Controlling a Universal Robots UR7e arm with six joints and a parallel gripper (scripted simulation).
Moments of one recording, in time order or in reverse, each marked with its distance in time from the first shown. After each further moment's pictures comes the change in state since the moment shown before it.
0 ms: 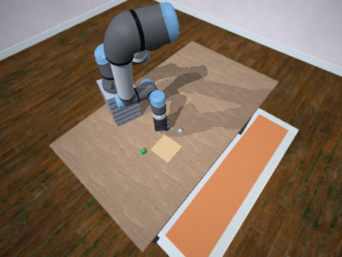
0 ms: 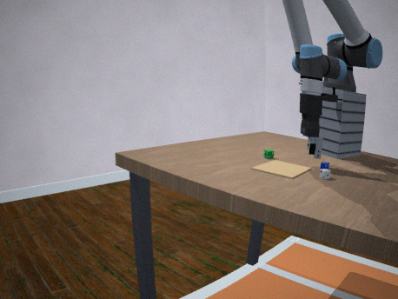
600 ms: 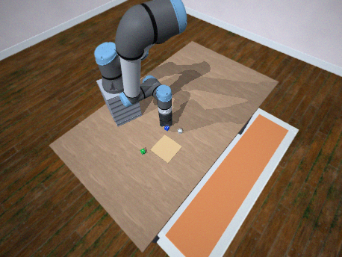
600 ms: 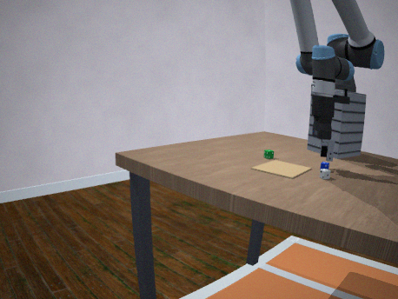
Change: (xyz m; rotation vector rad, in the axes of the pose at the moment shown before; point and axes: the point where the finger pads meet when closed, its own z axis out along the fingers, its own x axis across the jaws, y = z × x) arm 0.031 -0.031 0.000 -0.002 0.001 0.005
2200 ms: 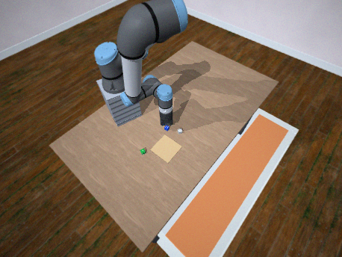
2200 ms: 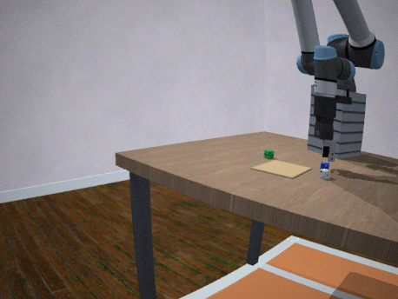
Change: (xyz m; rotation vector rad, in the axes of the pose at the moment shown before) arm 0.004 -0.005 0.000 0.002 -0.001 0.005
